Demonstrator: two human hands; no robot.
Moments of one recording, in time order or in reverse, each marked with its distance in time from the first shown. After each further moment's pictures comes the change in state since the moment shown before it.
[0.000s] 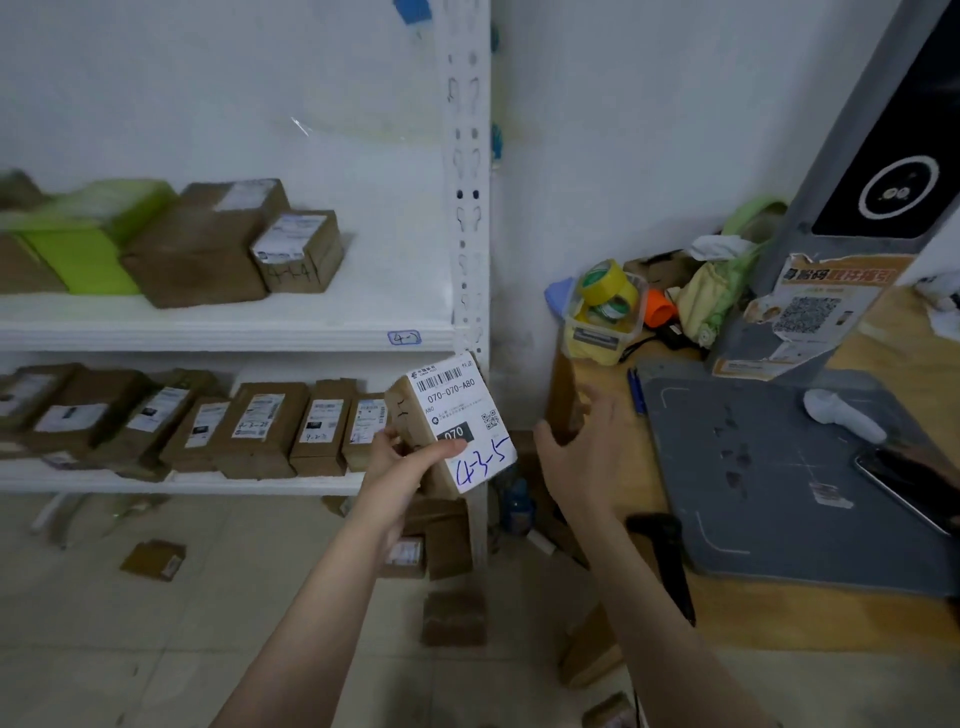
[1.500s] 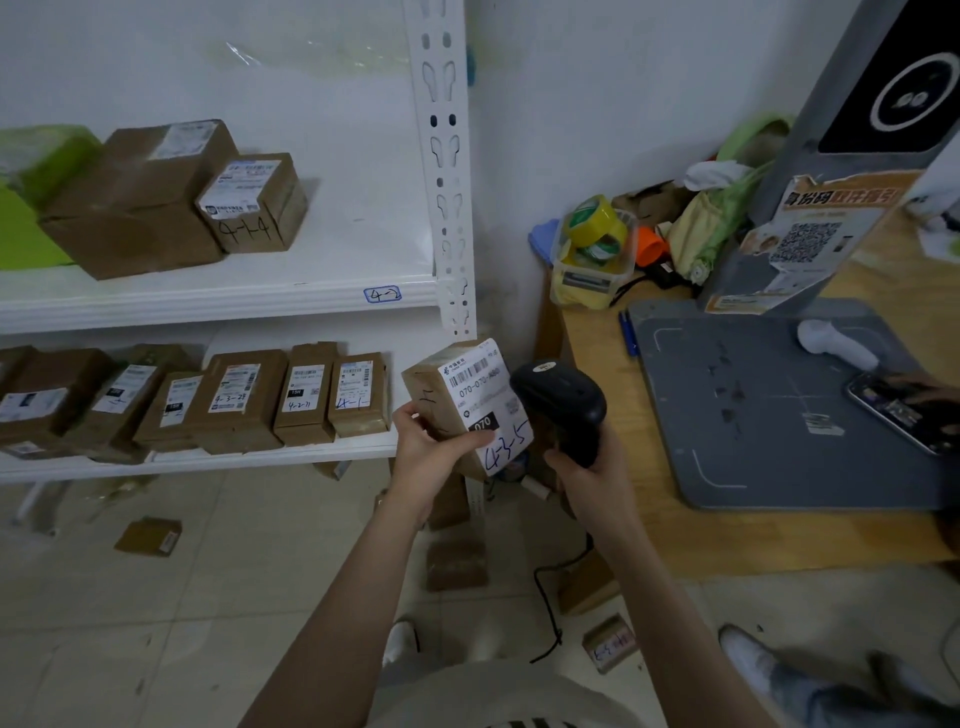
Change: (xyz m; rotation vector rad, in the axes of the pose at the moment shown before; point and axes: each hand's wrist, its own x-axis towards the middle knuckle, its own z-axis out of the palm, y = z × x) left_hand 0.032 -0.049 0.024 0.166 -0.015 0.002; right_hand -0.049 0.035 -0.021 0.352 -0.286 0.279
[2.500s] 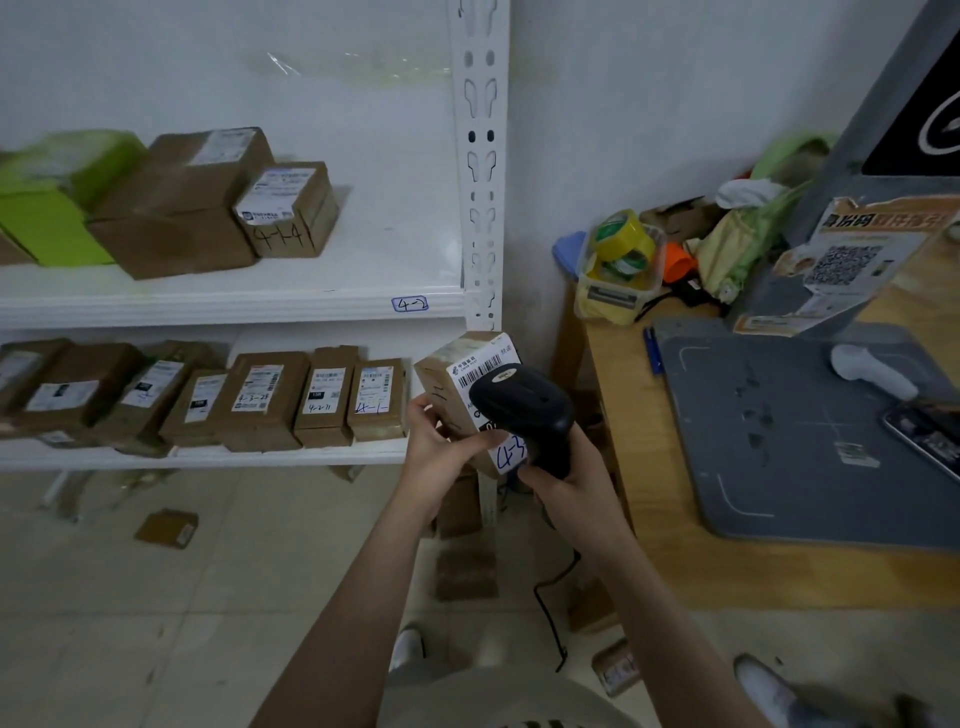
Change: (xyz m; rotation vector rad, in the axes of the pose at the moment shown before) left_hand 0.012 0.011 -0.013 -0.019 -0.007 0.079; right_hand -0.004 -0.038 0.031 -0.028 -0.261 -0.074
